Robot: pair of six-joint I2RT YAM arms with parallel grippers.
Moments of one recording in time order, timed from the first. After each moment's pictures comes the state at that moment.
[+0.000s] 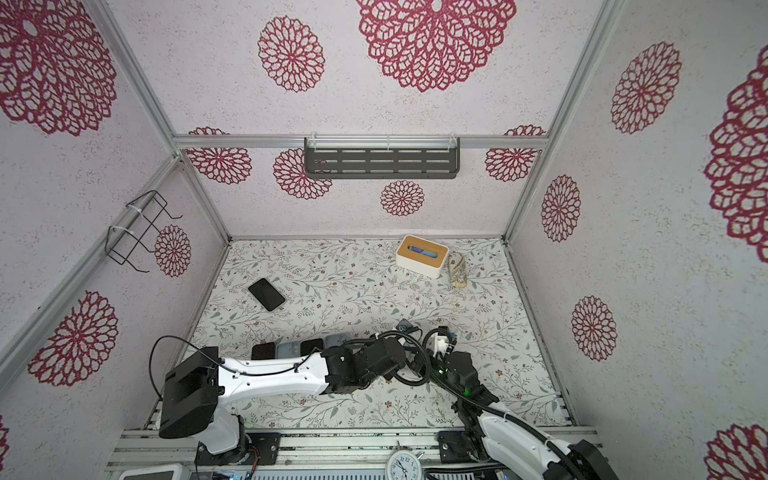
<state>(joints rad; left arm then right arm) -1.26 1.69 1.16 -0.25 -0.53 -0.25 0.57 0.81 0.02 0.57 -0.34 1.24</state>
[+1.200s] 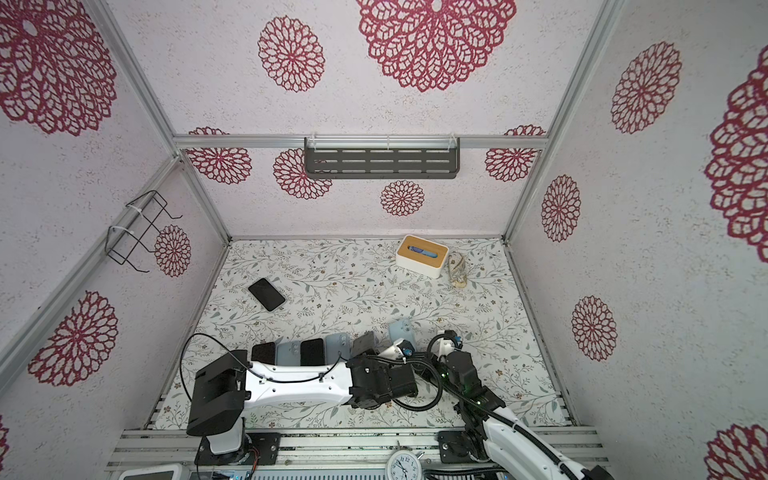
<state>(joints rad) -1.36 1.86 1.34 -0.83 -0.89 -0.24 0.53 0.67 0.05 0.20 -0.24 1.08</state>
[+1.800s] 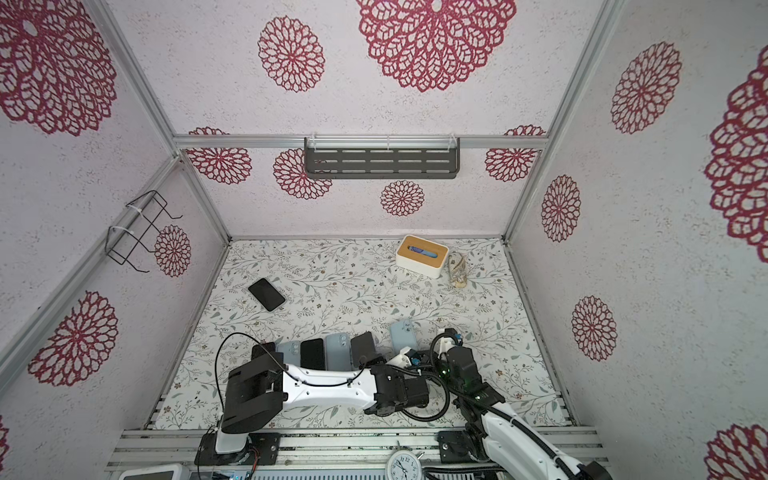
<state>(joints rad) -1.39 2.03 1.44 -0.96 -0.96 -0.29 0.49 0.73 0.09 0.16 -0.30 1.05</state>
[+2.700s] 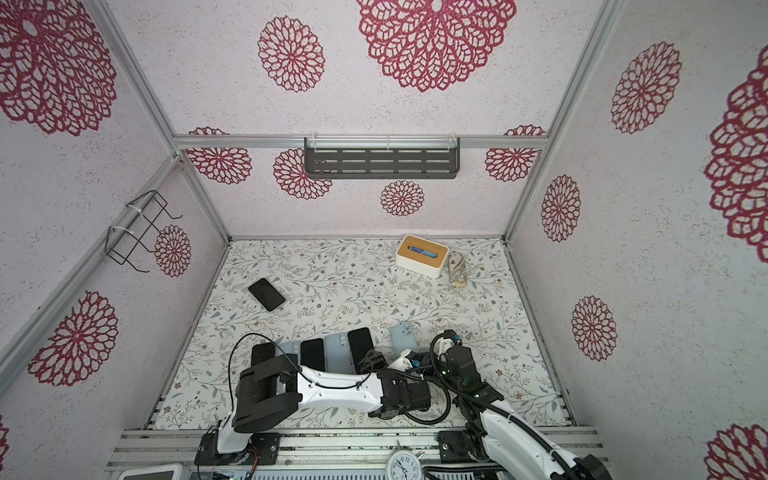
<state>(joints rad) -1.40 2.09 1.43 -0.90 -0.96 -0.38 0.48 0.77 0.09 0.15 -0.31 1.03</state>
